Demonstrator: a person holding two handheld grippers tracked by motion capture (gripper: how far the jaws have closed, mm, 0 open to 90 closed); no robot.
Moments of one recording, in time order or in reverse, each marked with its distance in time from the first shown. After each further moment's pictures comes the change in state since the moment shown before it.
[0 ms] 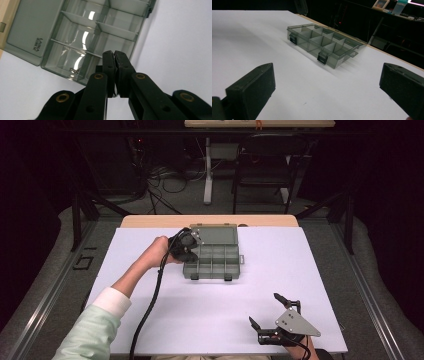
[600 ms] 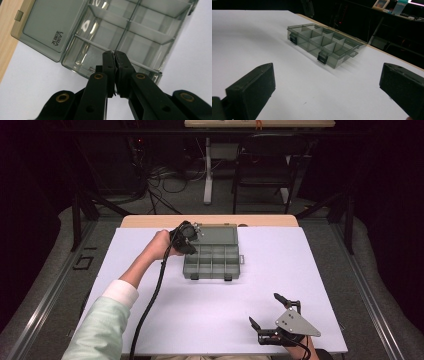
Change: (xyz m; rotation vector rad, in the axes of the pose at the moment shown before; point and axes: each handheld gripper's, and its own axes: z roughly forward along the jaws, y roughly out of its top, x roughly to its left) left arm 0.031 0.004 0.019 0.055 0.038 -0.086; right arm -0.001 0.000 -0.002 0.021 0.008 -0.005
